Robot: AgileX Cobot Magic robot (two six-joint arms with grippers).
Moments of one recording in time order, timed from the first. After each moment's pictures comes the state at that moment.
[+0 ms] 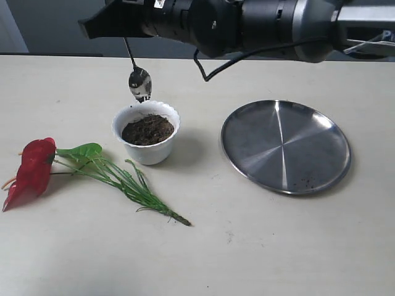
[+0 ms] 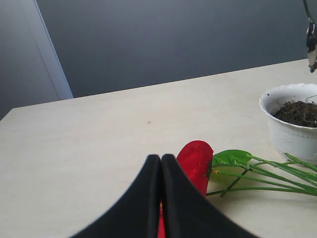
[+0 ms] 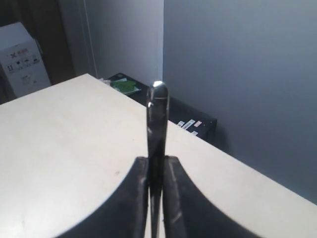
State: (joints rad) left arm -0.06 0.03 0.00 0.03 0.21 0.10; right arm 0.90 1.90 -1.49 0.26 -0.05 -0.27
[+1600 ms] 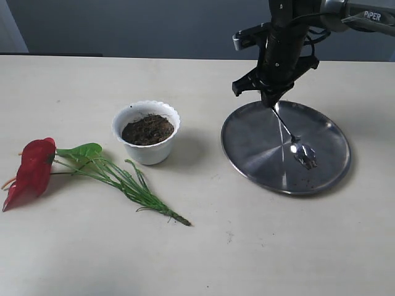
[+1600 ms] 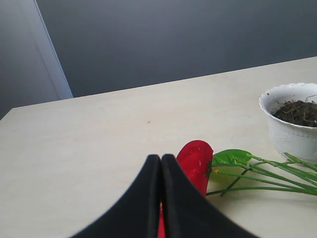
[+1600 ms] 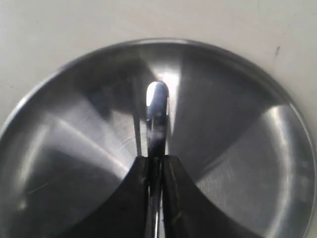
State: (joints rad) left arm -0.06 0.03 0.00 0.03 0.21 0.10; right arm 0.48 2.23 -1.84 -0.09 1.10 -0.03
